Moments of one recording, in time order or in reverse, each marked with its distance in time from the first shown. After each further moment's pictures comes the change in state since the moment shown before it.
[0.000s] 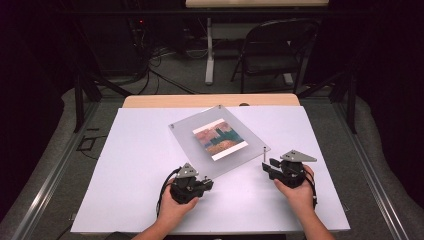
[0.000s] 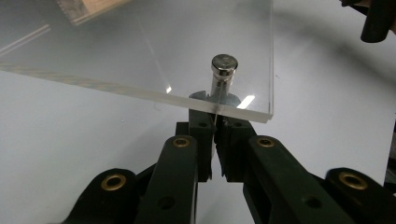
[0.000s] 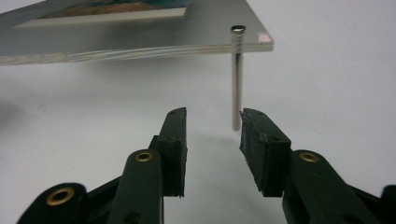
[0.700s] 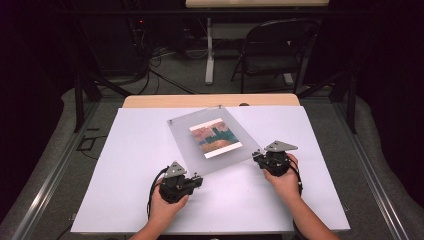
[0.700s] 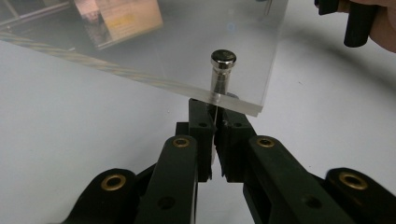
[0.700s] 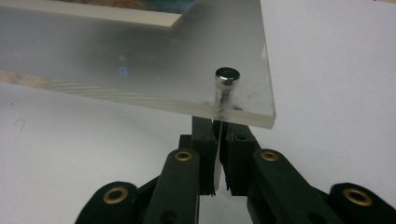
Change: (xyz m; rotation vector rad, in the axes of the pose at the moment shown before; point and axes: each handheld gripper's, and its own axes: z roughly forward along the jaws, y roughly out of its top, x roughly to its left) left arm 0.013 -0.004 -0.023 -0.042 0.073 -0.018; right arm 0.006 0.019 0.045 0.035 0.052 -0.094
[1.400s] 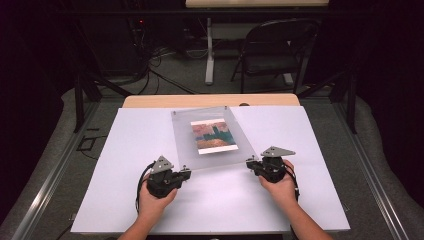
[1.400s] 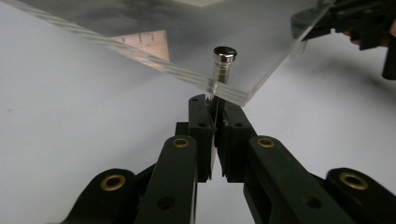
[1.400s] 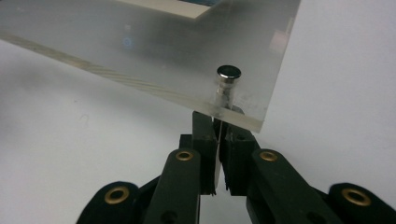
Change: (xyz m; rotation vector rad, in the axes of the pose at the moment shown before) left arm 0.026 0.005 -0.026 -0.052 0.080 -0.014; right arm 0.024 -0.006 -0.006 -0.005 0.100 0.056
